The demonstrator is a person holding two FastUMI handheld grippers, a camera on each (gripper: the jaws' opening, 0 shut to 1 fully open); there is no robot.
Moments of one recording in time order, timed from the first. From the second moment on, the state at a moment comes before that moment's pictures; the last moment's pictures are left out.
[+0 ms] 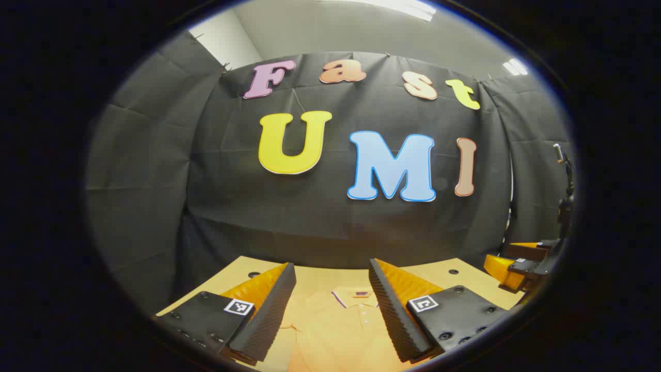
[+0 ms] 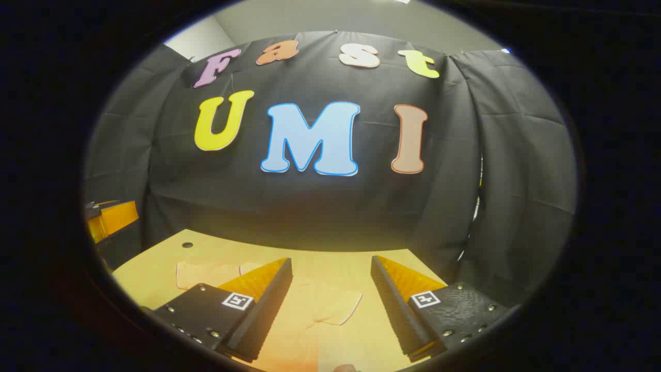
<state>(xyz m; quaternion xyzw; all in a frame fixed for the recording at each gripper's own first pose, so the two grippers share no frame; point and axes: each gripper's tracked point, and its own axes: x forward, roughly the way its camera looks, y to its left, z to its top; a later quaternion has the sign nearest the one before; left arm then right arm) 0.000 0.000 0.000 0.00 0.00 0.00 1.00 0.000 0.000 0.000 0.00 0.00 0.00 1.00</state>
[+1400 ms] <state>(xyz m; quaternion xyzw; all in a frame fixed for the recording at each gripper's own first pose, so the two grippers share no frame) 0.010 0.004 -0.021 -0.01 0.02 0.01 1.00 0.057 -0.003 -0.045 0.00 0.06 0.01 1.00</state>
